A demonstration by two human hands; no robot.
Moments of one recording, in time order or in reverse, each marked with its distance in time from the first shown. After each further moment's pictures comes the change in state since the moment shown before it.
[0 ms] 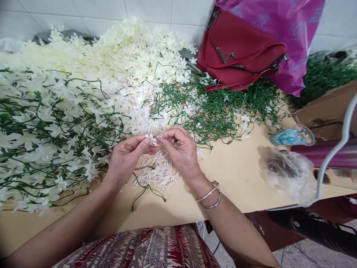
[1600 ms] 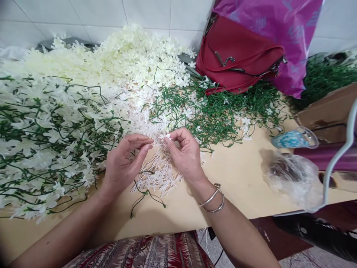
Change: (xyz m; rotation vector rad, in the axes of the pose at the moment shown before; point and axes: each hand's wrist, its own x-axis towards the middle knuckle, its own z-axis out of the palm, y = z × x) left_hand -0.002 0.004 -0.007 0.623 -0.008 0.558; right_hand 0.001 0.006 0.000 0.277 0.028 0.238
